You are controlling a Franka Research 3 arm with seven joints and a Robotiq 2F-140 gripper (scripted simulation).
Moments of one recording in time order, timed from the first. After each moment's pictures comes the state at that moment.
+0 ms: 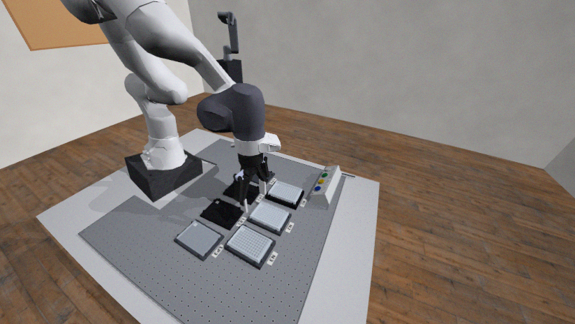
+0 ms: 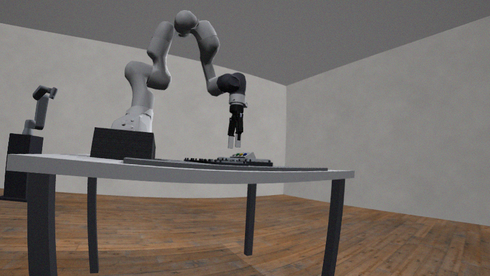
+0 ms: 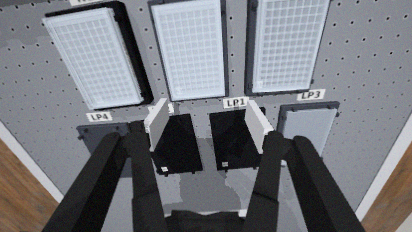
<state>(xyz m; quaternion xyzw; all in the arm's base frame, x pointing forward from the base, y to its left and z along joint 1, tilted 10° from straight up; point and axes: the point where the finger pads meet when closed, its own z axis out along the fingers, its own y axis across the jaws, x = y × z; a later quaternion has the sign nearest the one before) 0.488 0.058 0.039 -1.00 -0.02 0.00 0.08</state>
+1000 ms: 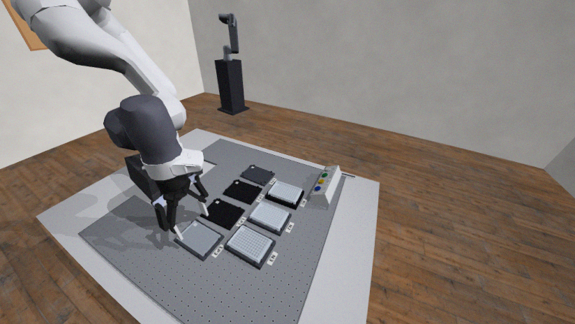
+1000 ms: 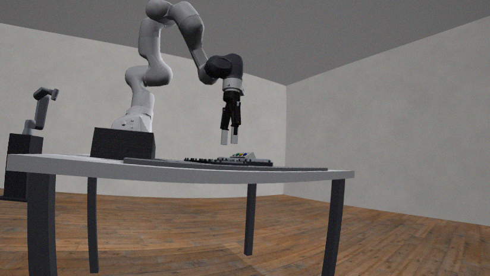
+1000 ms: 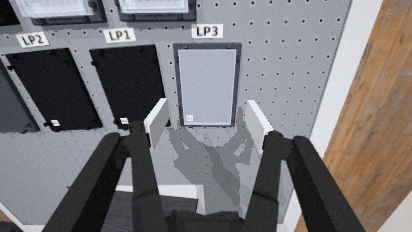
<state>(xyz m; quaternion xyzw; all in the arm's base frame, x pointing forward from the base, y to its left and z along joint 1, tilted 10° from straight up) 0.397 -0.134 0.003 -0.99 -0.05 -0.01 0.09</state>
